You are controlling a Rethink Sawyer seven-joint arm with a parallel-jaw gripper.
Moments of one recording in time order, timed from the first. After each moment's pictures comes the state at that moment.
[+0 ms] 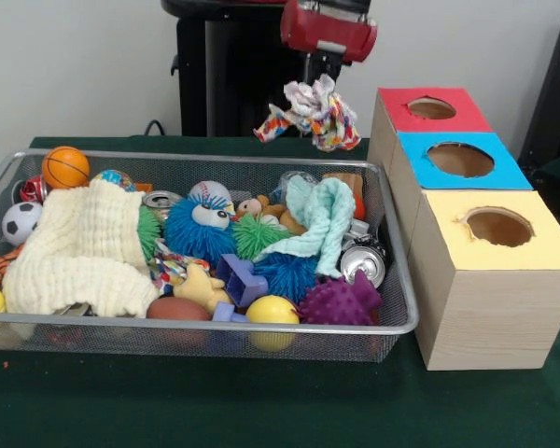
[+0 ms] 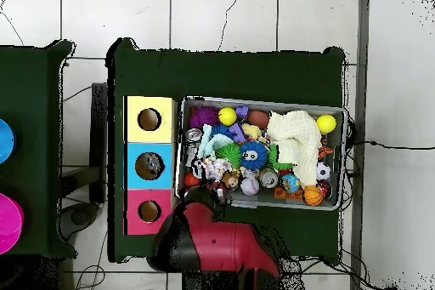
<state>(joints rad) -0.01 -0.89 -0.20 2.05 -0.21 0.05 1.58</state>
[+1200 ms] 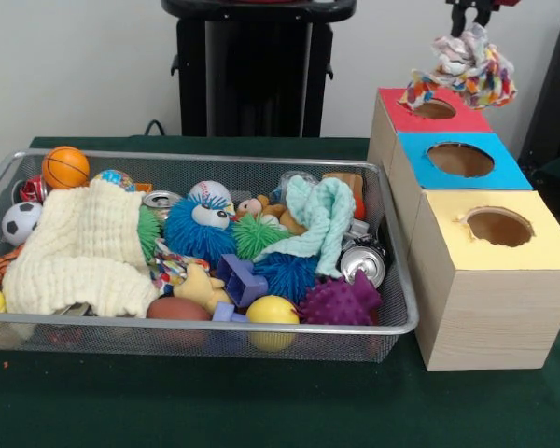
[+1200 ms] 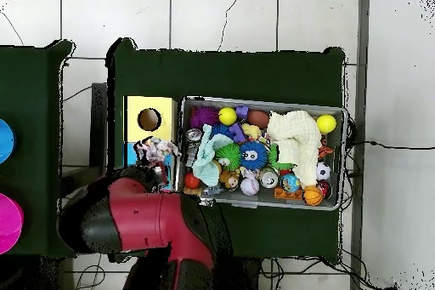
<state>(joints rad) 0.22 -0.93 -0.21 1.81 -0.02 0.42 1.58</state>
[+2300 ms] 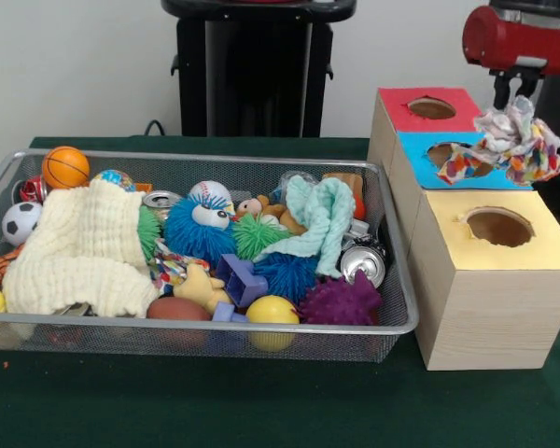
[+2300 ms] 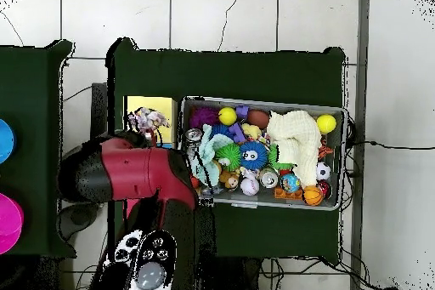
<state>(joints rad) 0.24 -0.71 -0.21 1.59 0.06 0.44 1.58</state>
